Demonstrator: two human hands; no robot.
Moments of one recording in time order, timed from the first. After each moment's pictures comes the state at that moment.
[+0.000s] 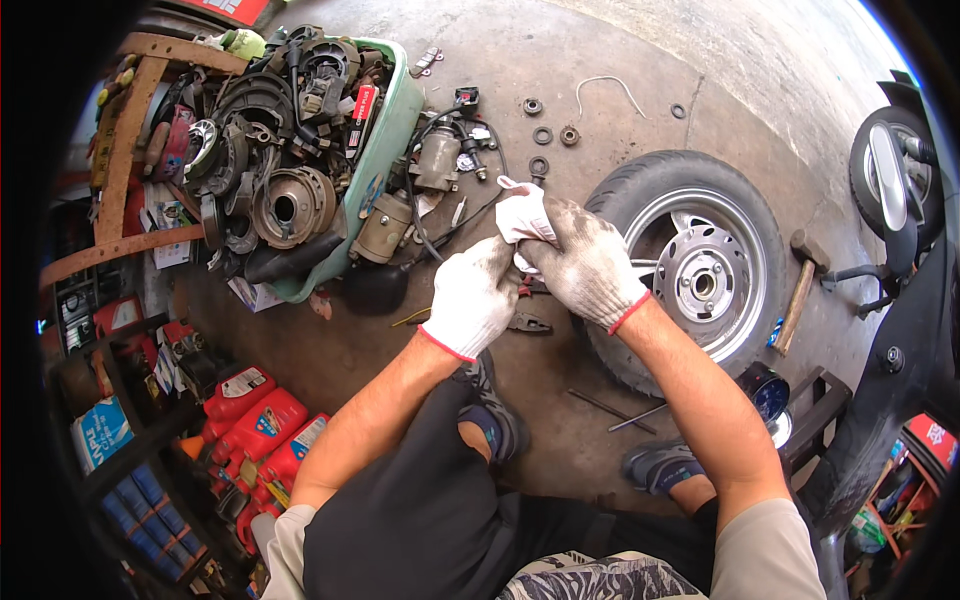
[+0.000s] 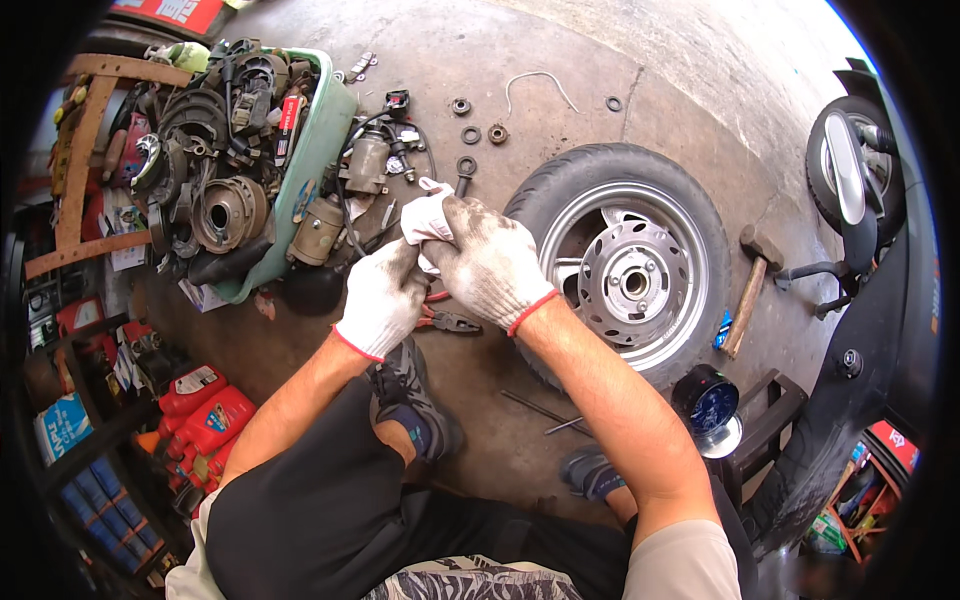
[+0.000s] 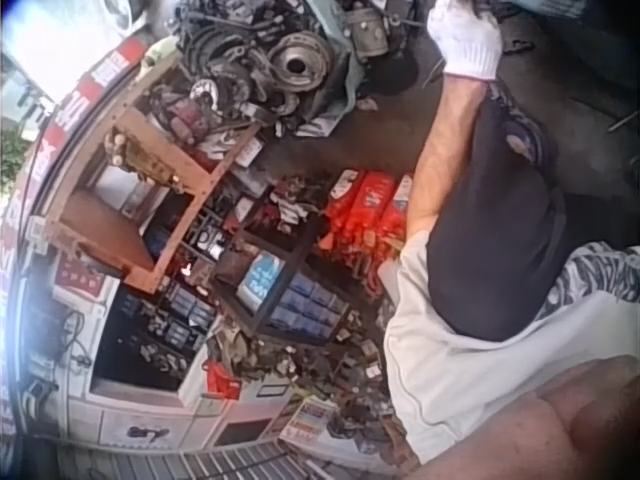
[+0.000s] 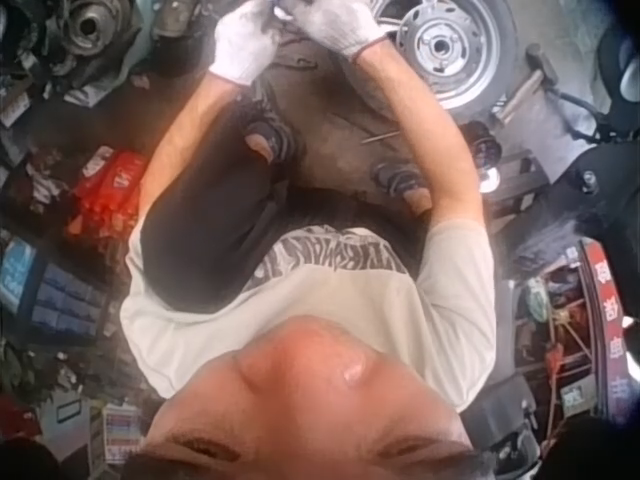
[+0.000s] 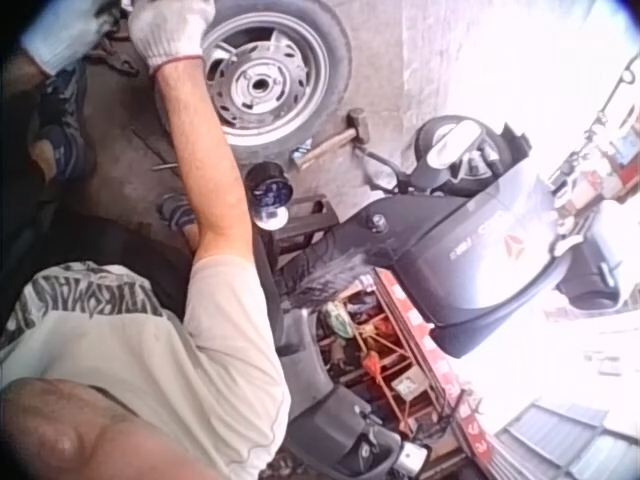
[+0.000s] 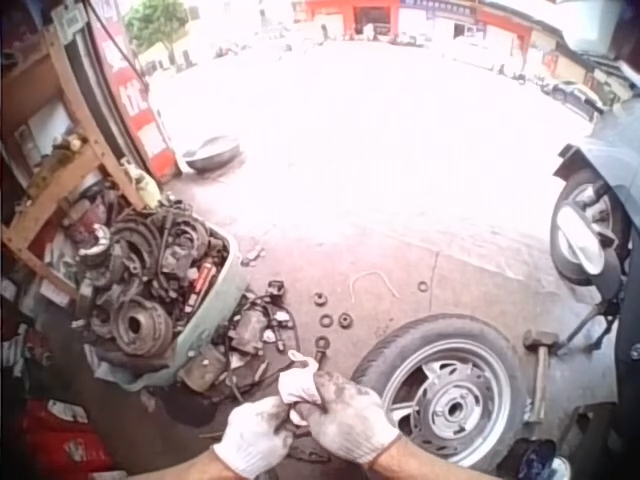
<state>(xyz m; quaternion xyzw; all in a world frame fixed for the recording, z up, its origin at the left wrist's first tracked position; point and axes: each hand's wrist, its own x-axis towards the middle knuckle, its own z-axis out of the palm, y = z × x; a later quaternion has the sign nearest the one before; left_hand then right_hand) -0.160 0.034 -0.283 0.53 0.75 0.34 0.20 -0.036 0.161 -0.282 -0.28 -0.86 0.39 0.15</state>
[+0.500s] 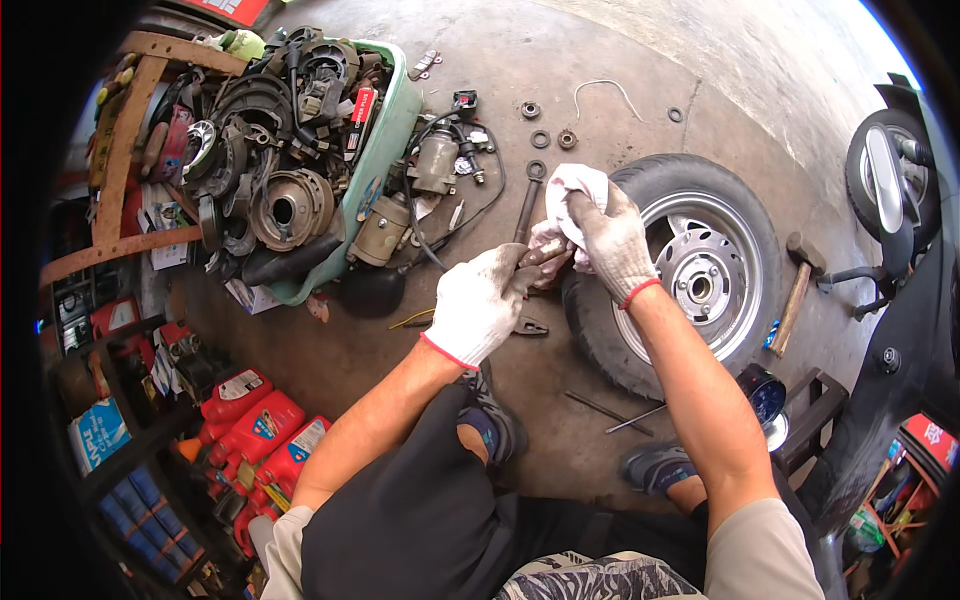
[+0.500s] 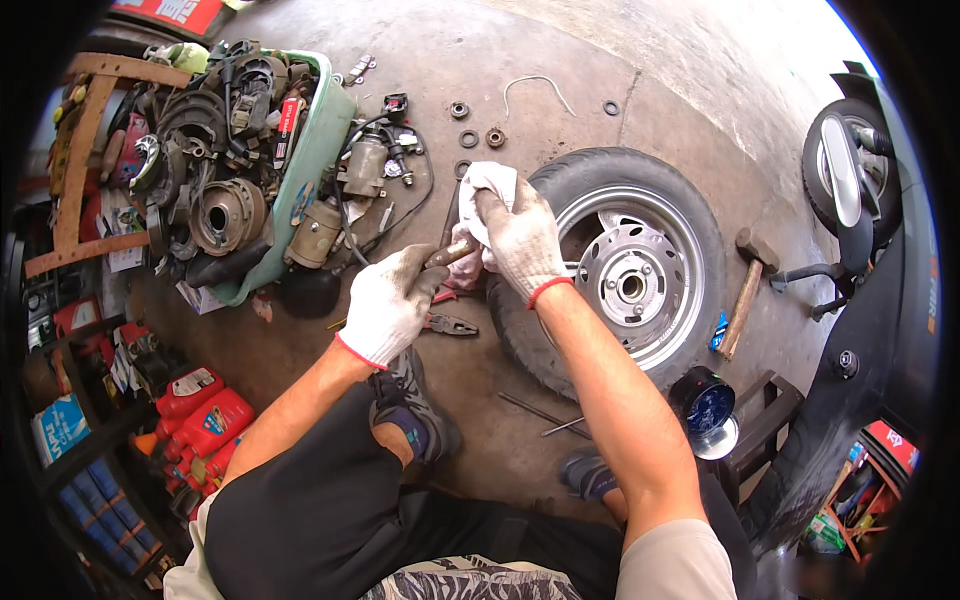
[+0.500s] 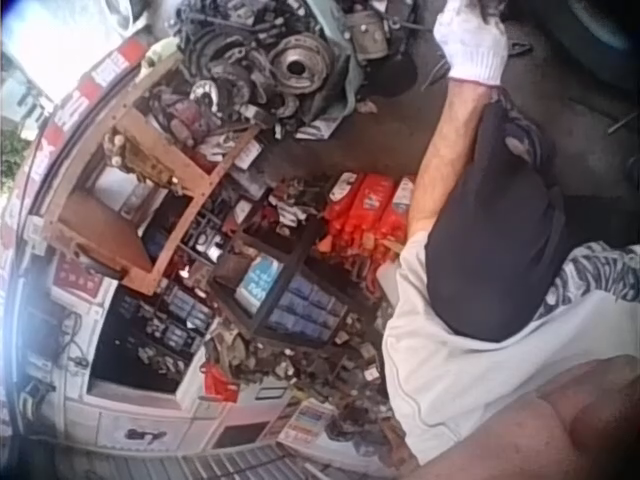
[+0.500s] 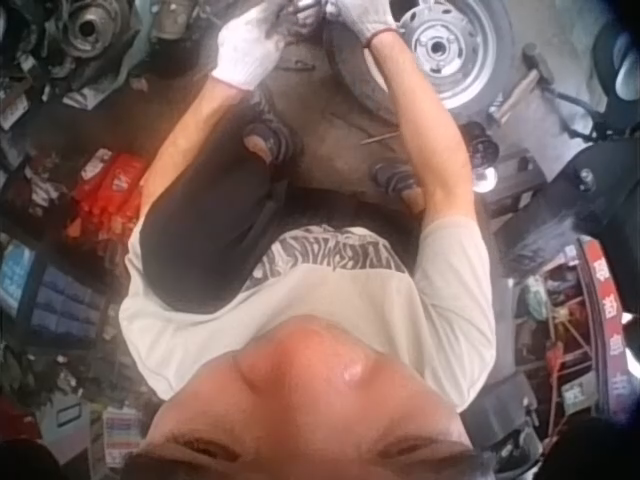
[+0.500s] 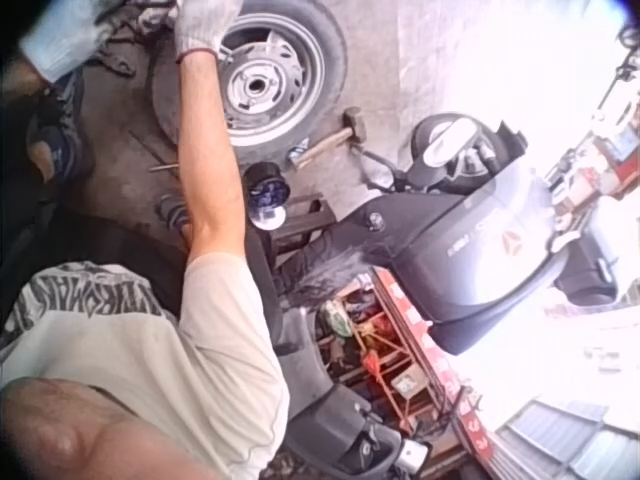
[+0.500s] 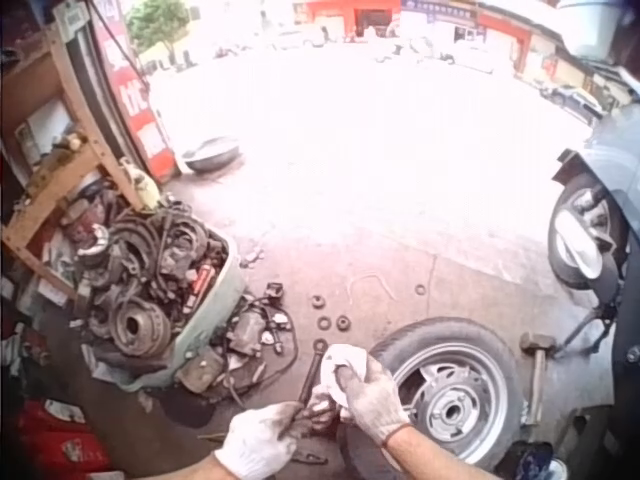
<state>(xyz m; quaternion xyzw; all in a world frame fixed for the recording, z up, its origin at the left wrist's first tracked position) -0.152 0.037 -0.271 0.49 0.77 0.31 0.26 -0.034 0.186 -0.301 -0.43 -0.53 0.70 0.20</state>
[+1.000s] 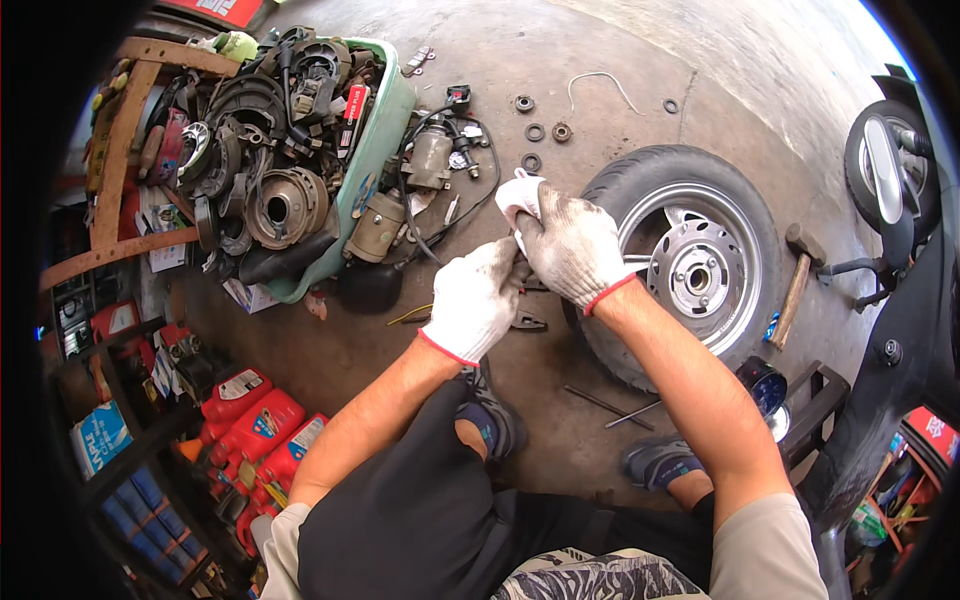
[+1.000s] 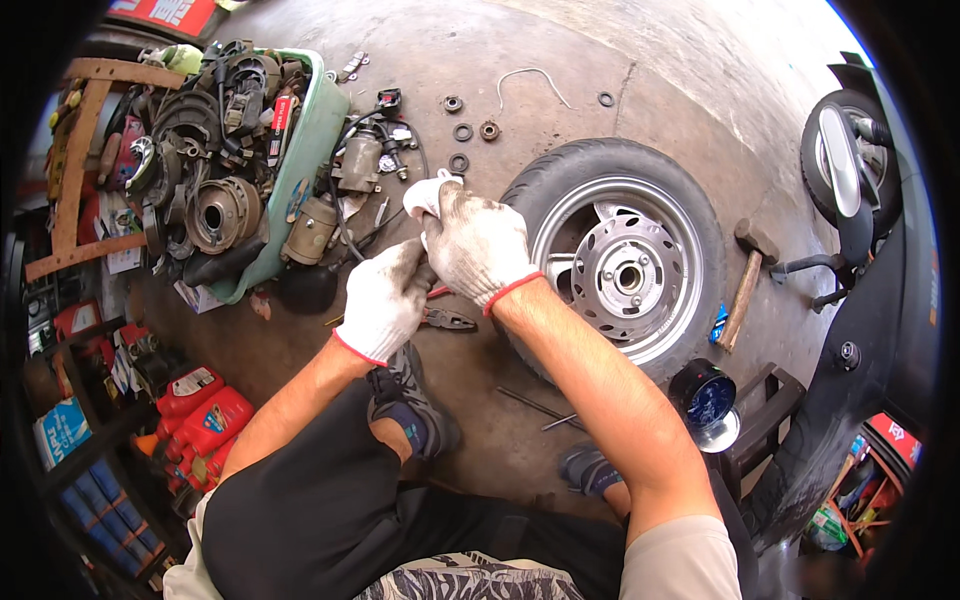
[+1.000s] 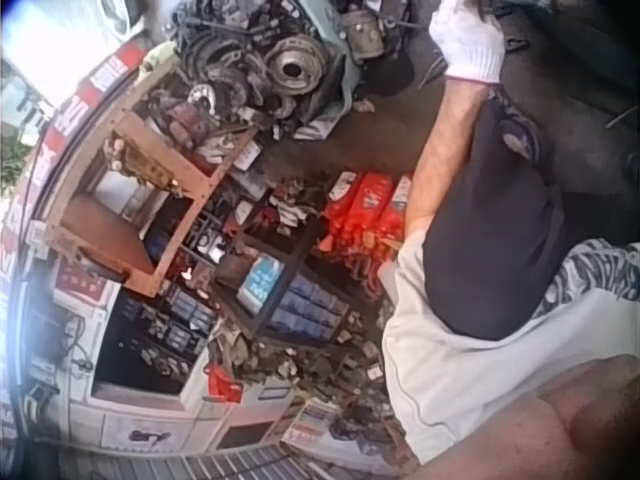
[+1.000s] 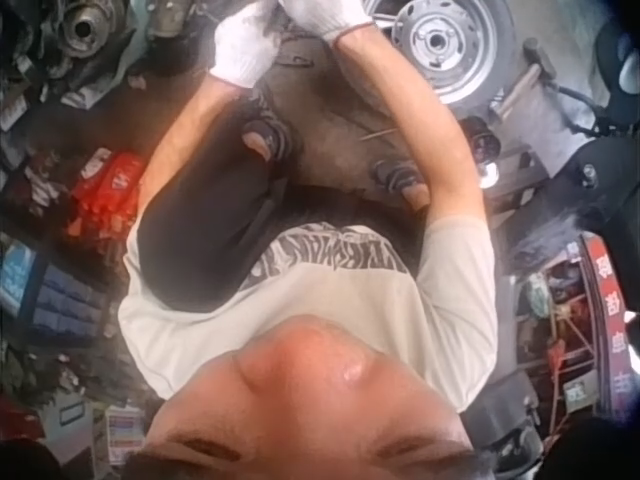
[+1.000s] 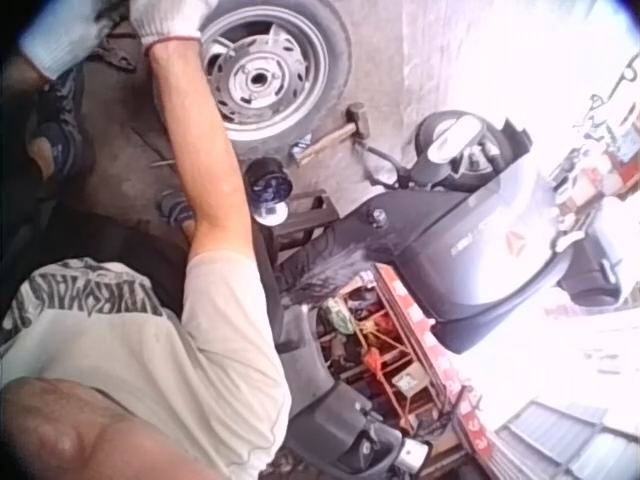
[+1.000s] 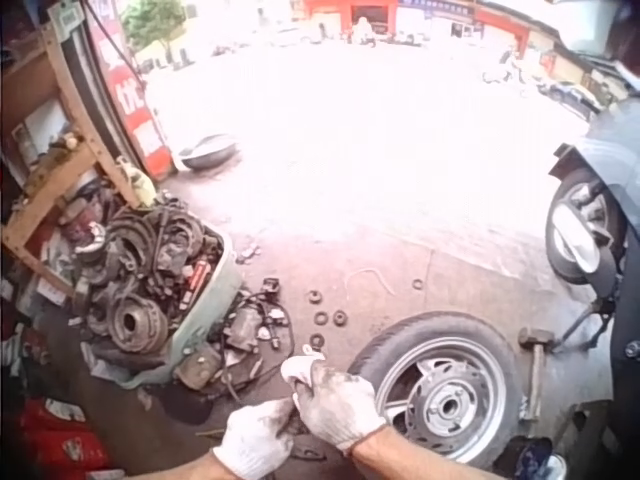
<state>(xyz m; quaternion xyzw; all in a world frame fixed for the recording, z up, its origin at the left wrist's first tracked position) -0.151 0.034 -0.285 0.56 0.75 0.30 0.16 -0.055 0.166 -0.279 -0.36 -0.85 0.38 0.03</state>
